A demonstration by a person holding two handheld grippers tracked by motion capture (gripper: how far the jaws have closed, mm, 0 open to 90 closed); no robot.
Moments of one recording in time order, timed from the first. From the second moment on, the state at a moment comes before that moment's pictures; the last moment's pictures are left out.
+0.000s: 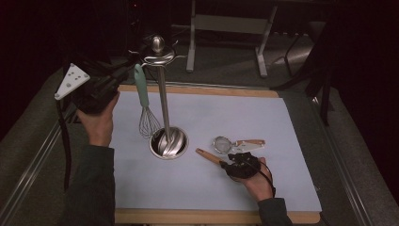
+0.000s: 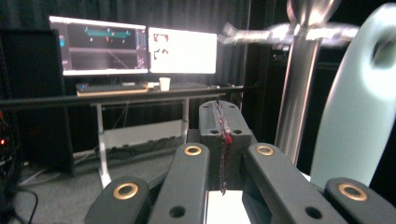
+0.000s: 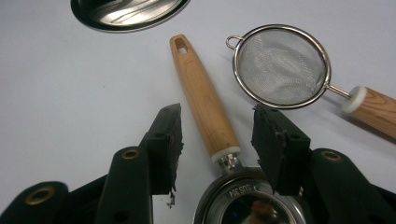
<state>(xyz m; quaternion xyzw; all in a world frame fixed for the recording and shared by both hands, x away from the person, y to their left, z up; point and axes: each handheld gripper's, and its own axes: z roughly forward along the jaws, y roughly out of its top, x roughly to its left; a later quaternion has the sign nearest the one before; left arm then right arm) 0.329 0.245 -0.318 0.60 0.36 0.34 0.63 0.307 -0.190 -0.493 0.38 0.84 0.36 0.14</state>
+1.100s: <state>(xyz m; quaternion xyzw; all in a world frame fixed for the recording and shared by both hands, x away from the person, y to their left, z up) 0.299 0.252 -0.496 0.67 0.47 0.28 0.50 0.315 -0.226 -0.476 0.41 0.82 0.35 0.18</state>
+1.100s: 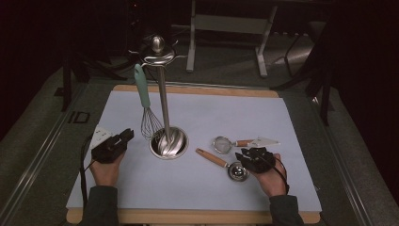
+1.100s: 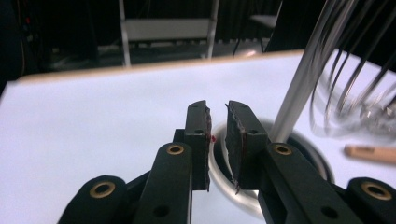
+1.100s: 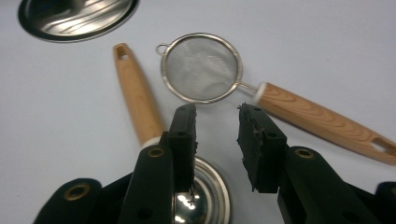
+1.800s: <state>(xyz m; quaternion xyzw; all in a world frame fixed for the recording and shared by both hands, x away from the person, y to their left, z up) 0.287 0.260 -0.537 0.69 0.51 0.23 0.46 0.344 -0.273 -0.491 0.47 0.81 0.29 0.19</state>
